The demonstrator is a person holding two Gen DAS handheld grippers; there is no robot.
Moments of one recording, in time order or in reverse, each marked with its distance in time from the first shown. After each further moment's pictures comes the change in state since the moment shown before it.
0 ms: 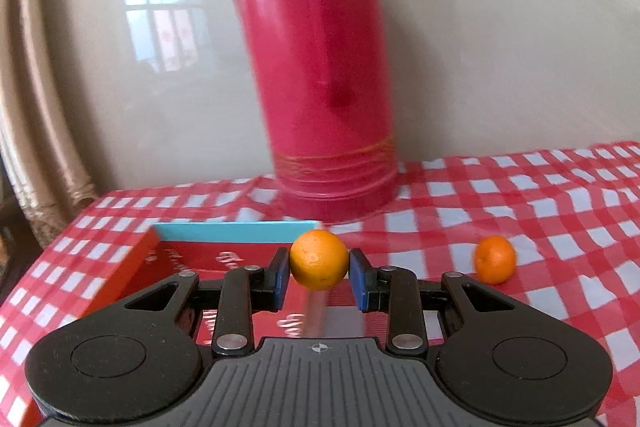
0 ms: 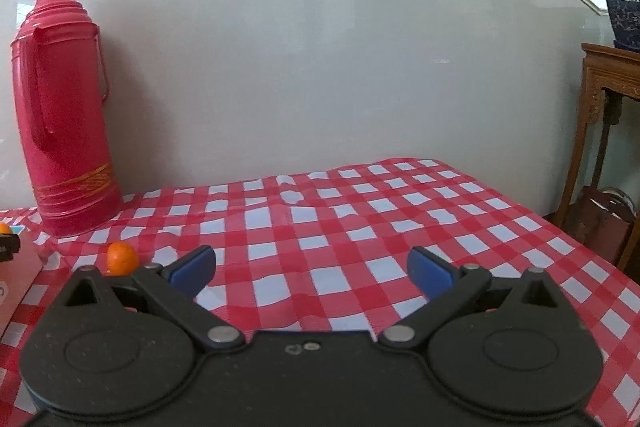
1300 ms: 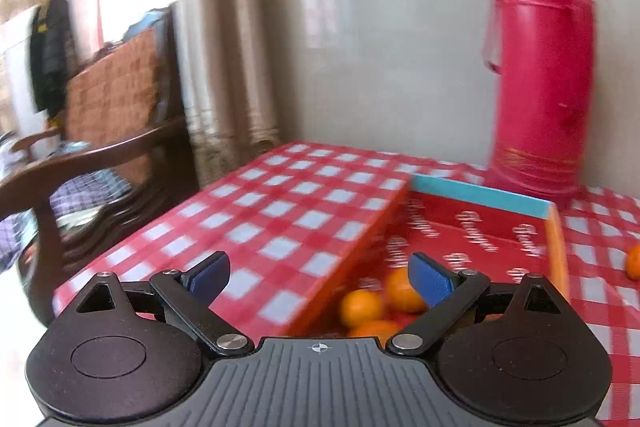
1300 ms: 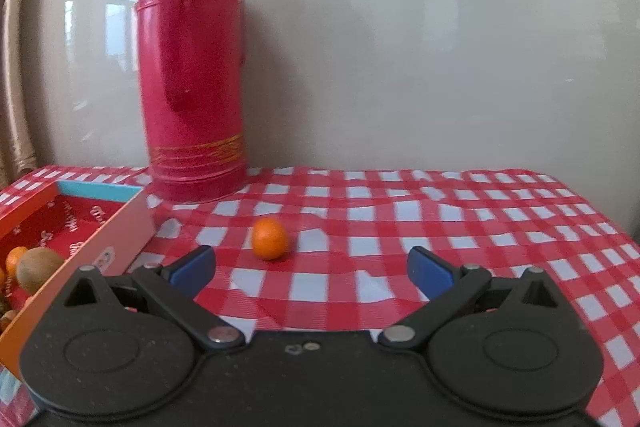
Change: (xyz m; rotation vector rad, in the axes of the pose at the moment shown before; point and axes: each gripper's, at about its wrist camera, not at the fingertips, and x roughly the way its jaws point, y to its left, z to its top) left arm -0.077 0.146 -0.062 -0.272 0.025 0.363; right arm 0.001 0.090 -0.007 -0.152 0.046 0.276
